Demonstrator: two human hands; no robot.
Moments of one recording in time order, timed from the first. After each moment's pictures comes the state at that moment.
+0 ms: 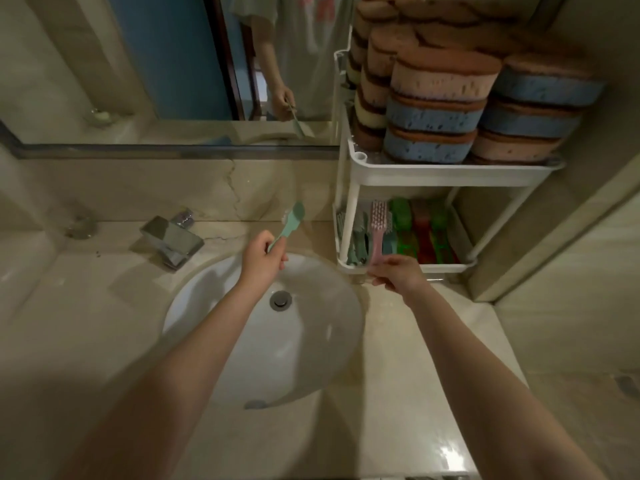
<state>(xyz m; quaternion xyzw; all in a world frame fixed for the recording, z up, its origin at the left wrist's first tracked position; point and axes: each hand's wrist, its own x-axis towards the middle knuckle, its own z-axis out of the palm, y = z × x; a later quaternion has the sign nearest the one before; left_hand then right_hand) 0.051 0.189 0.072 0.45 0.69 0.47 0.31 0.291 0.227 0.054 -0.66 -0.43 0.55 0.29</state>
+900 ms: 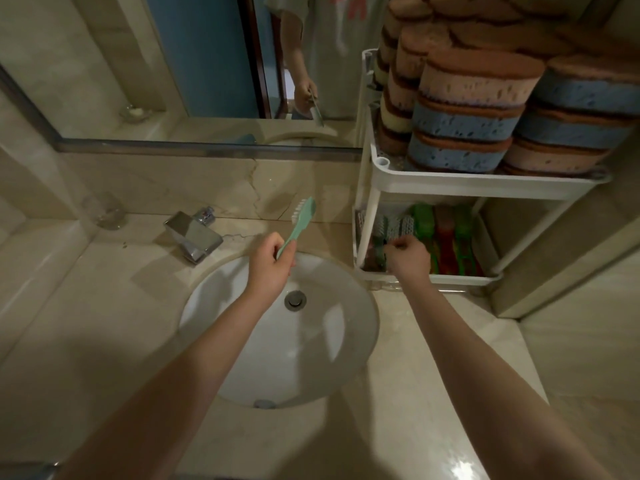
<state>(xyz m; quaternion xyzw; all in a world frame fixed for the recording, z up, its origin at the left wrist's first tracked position) 0.047 0.174 0.078 0.47 0.67 0.50 0.27 0.257 0.257 0.061 -0.73 -0.51 0.34 0.30</state>
